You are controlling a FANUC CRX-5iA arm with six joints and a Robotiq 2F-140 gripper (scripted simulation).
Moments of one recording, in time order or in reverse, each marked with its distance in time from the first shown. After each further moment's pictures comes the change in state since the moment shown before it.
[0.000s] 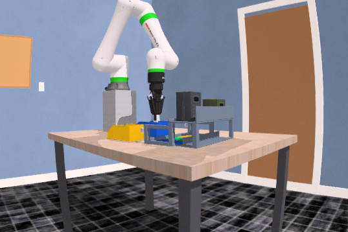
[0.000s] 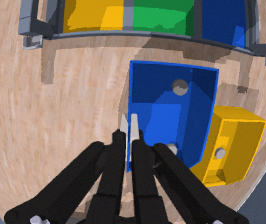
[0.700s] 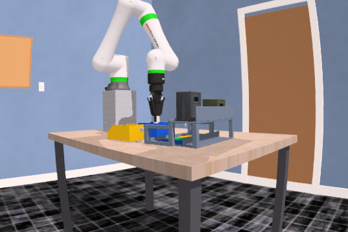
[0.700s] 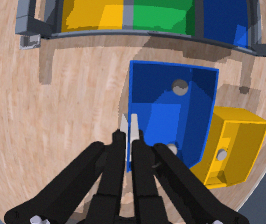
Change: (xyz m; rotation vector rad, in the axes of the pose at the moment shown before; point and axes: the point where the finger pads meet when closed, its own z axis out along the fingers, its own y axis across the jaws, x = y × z) arm 0.000 0.000 0.006 0.000 0.000 0.000
